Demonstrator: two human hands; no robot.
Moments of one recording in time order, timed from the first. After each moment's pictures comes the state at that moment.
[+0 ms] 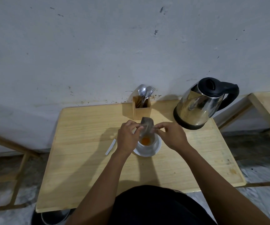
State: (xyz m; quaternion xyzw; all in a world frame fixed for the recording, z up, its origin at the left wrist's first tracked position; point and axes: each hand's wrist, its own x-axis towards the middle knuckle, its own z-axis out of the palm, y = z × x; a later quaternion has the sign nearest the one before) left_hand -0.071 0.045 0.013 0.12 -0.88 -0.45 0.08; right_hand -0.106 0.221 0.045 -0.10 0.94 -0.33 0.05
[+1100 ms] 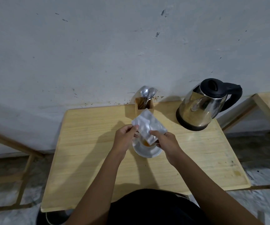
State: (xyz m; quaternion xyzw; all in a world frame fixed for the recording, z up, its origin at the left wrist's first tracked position) left_hand -0.057 0.029 0.036 0.27 -0.67 -0.69 -0.03; right_hand -0.077 0.192 0.042 0.16 0.70 -0.66 0.25
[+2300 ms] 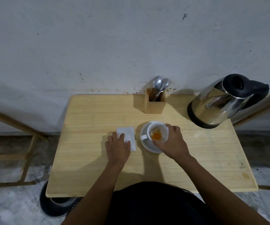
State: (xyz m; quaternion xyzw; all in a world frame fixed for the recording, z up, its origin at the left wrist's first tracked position) left_hand -0.012 -0.011 -0.069 0.23 -0.97 -0.10 -0.04; right_hand -0.081 0.188 -0.002 -0.03 0.94 -0.30 0.17
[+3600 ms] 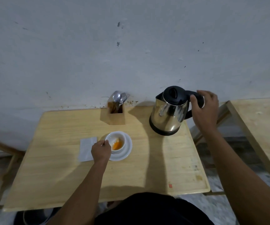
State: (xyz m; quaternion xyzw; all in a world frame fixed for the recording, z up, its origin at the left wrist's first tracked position) left_hand -0.061 0.098 -0.020 0.44 -0.77 -0.46 0.06; right_hand -0.199 0.408 0.116 0.01 0.89 -0.42 -0.18
